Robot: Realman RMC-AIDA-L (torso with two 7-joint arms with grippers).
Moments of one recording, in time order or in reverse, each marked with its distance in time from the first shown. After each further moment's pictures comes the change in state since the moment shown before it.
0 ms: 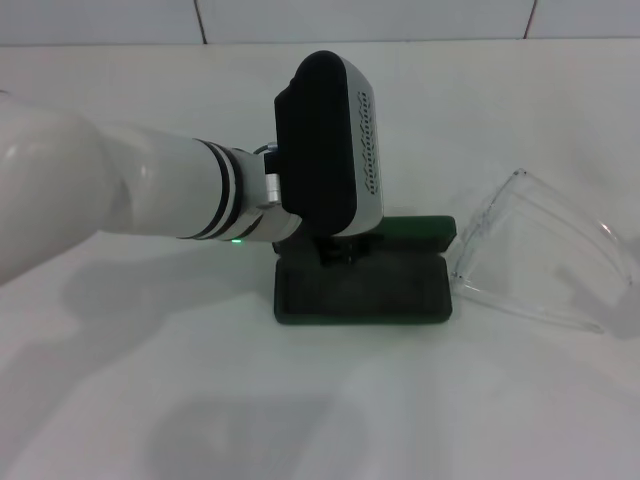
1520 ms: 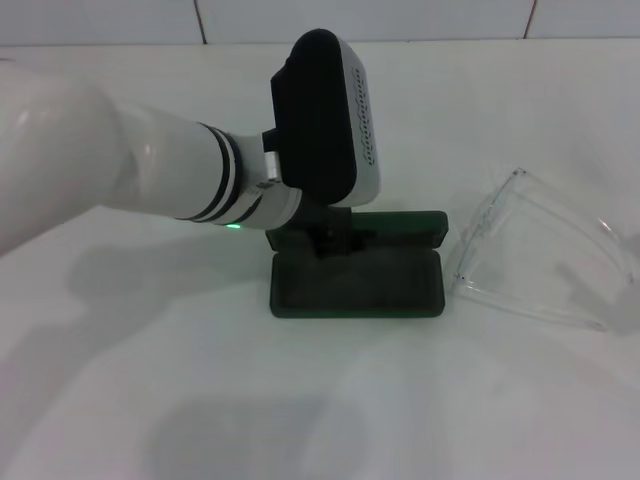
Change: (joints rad) left arm -0.065 0.000 -0.042 -0.066 0.001 0.037 -0.063; right arm 0.005 0.000 -0.005 0.000 -0.003 0.026 -0.002
